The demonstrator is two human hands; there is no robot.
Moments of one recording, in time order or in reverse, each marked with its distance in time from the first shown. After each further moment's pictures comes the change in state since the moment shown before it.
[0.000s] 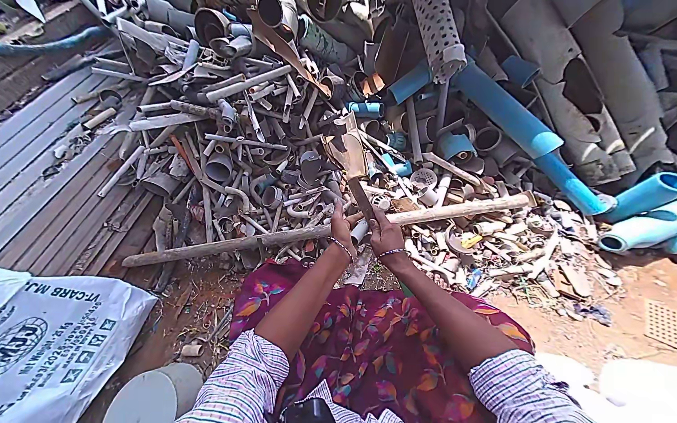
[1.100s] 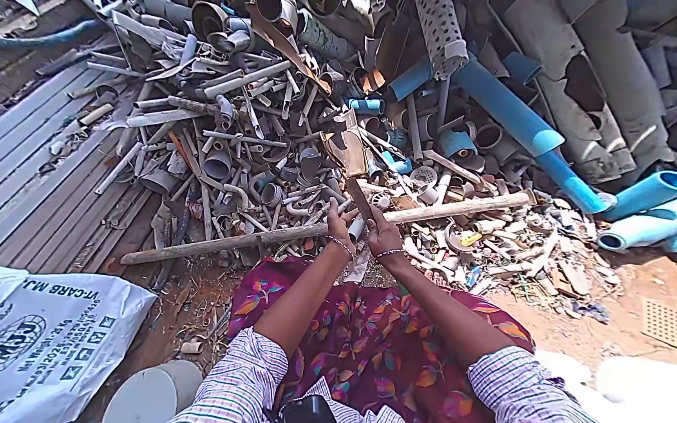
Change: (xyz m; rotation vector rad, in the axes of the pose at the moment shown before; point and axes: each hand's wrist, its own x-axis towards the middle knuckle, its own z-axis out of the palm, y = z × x) left_hand 0.000 0.000 -0.001 -0.080 0.051 0.017; right_hand -0.006 0.001 0.006 0.043 0.010 -0.021
